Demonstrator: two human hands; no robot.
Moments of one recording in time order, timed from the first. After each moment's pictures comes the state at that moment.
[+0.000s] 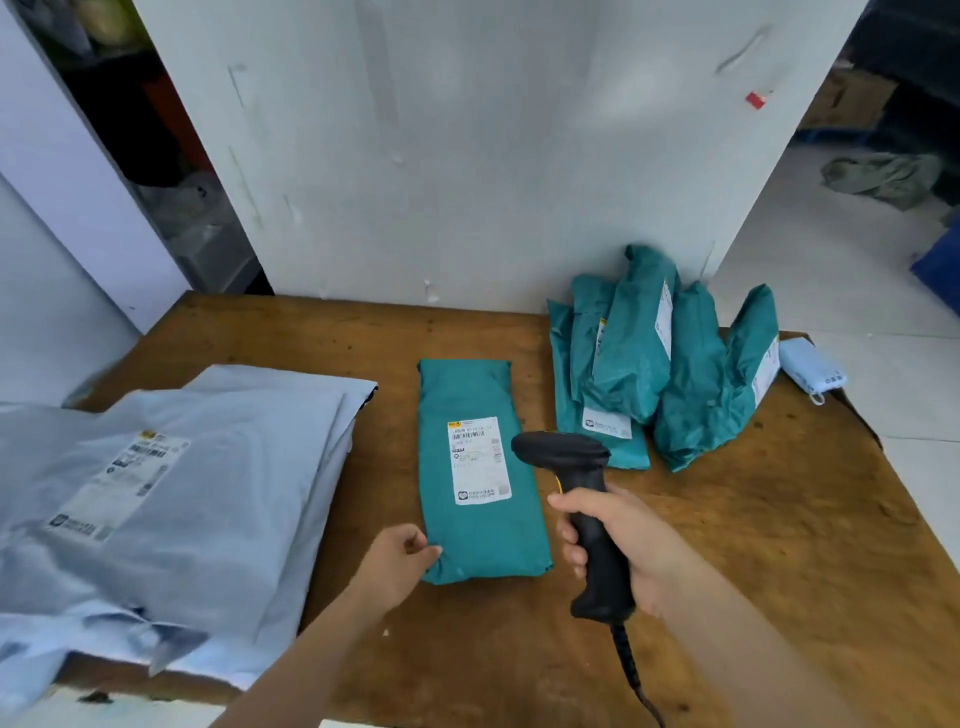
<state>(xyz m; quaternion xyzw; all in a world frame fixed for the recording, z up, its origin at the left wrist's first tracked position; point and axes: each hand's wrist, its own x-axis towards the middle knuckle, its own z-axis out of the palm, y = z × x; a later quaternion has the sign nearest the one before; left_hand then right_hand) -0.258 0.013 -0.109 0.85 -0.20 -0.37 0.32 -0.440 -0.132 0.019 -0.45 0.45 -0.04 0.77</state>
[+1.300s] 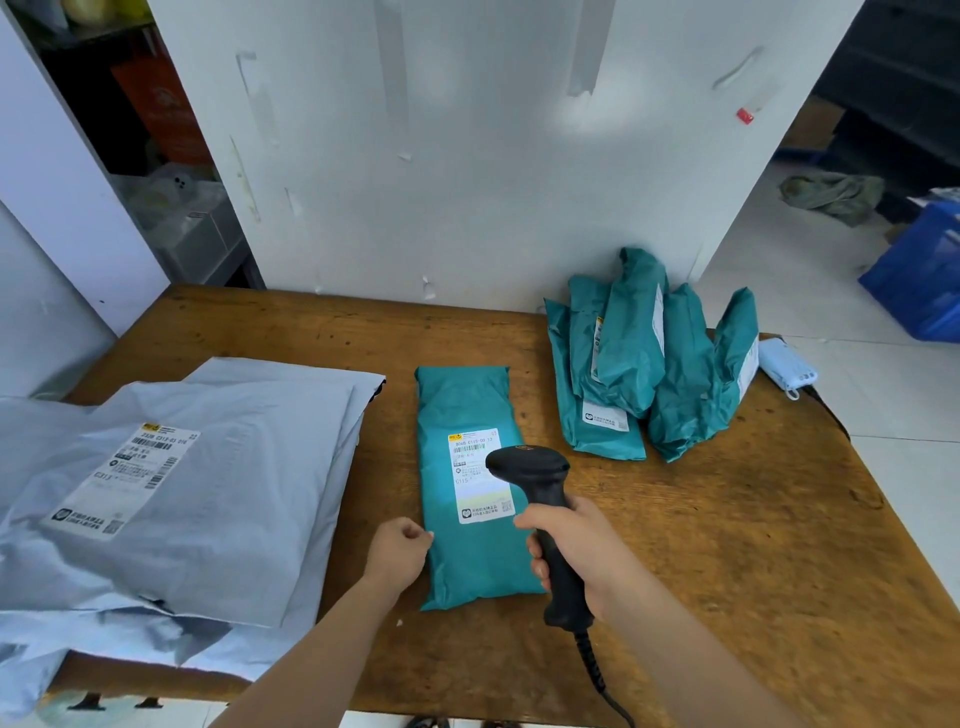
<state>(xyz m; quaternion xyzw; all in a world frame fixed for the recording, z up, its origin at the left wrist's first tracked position) -0.243 0.015 -0.135 0.84 -0.10 -0.38 0.36 -0.406 -0.075 0.009 -0.50 0.50 -0.04 0.70</state>
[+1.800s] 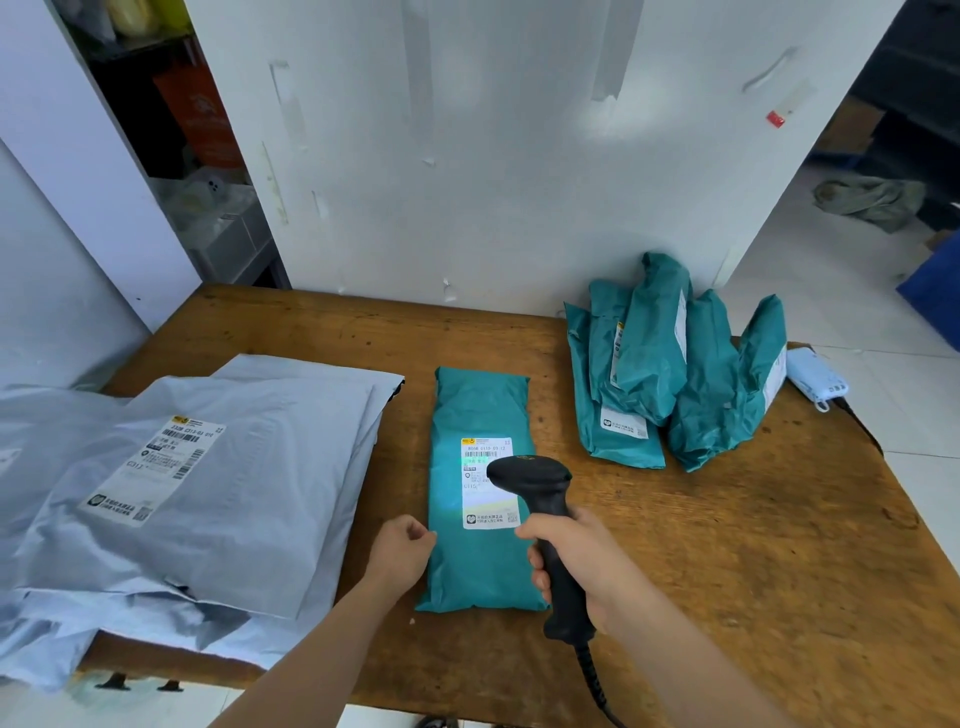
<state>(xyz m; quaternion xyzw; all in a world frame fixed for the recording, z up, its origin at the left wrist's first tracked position) -0.234 0.027 -0.137 0.86 -0.14 -0.35 0.35 -0.401 -0.069 0.004 -0.50 0.49 -0.02 0.72</state>
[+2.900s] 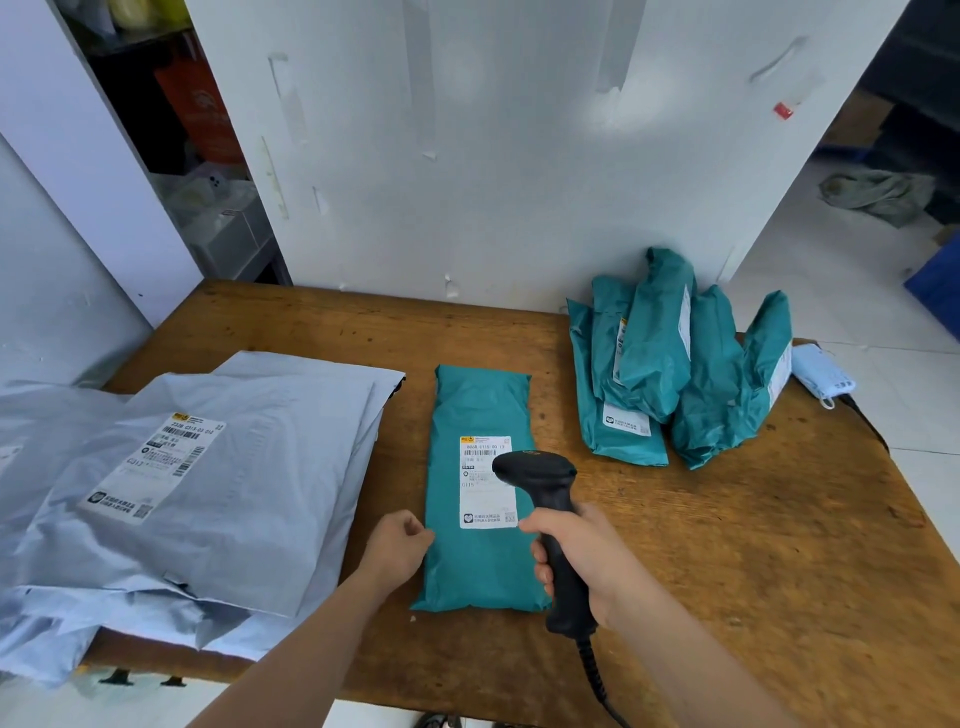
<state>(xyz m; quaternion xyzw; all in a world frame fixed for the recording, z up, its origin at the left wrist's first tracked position) -0.229 0.030 -0.127 0.87 -0.16 -0.36 0.31 -0.401 -0.075 -0.001 -0.49 0.49 -0.03 0.72</state>
